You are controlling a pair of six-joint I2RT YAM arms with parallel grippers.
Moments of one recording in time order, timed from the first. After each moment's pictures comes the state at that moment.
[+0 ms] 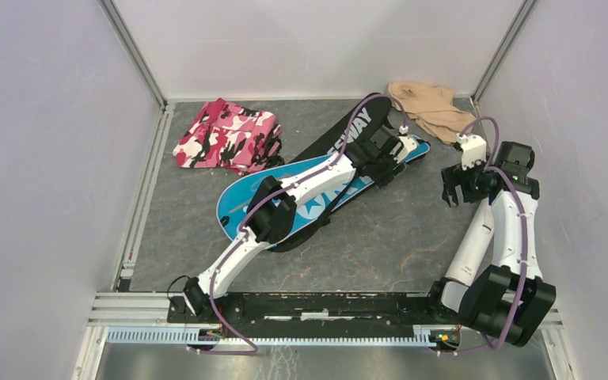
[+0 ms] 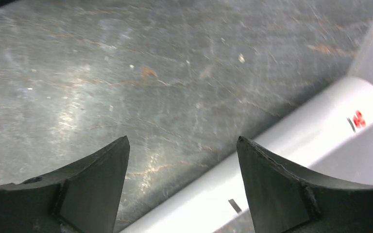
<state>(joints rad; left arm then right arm) -0.92 2.56 2.37 -0.60 -0.07 0.17 -0.39 1.20 1.01 -0.77 -0.45 -0.65</state>
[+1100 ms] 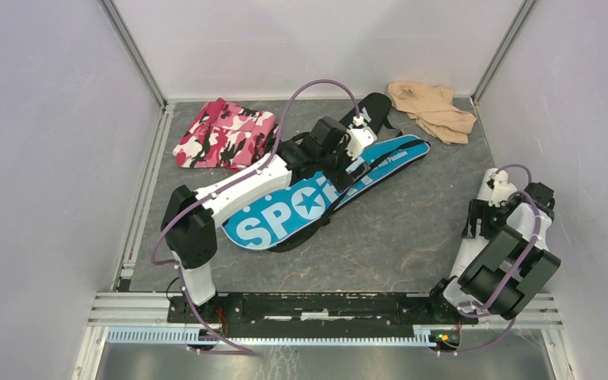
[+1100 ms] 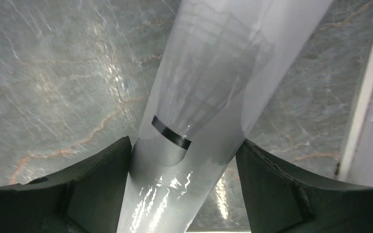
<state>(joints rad) -0.84 1.82 1.61 -0.49 0.05 0.24 -0.75 1.33 0.77 -0.69 -0.28 -0.58</state>
